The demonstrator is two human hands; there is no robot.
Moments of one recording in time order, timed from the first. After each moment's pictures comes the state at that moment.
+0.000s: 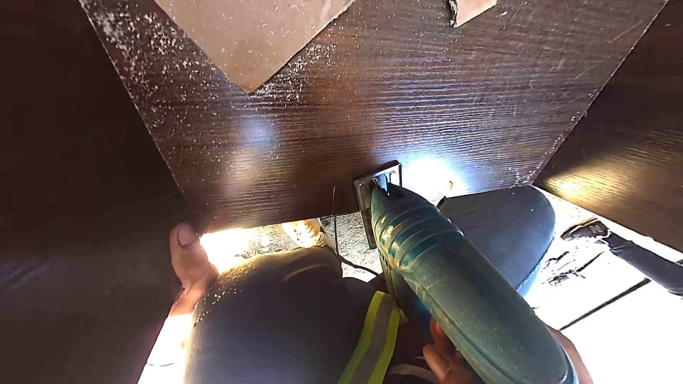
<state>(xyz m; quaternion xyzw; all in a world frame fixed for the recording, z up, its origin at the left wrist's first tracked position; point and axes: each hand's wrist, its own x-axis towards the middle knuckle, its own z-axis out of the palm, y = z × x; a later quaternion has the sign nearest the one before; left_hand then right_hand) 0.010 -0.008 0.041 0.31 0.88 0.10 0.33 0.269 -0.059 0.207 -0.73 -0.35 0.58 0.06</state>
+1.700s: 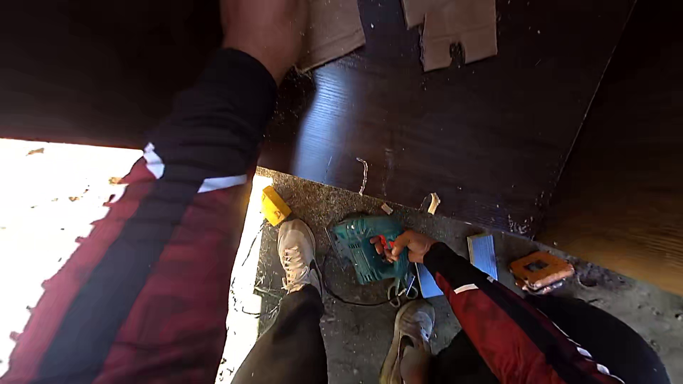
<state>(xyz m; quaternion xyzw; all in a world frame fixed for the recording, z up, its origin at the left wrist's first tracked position) 0.059 0.146 0.038 0.69 0.69 0.19 0.15 0.433 -0.119 -0.149 -0.36 -0.14 0.92 0.01</state>
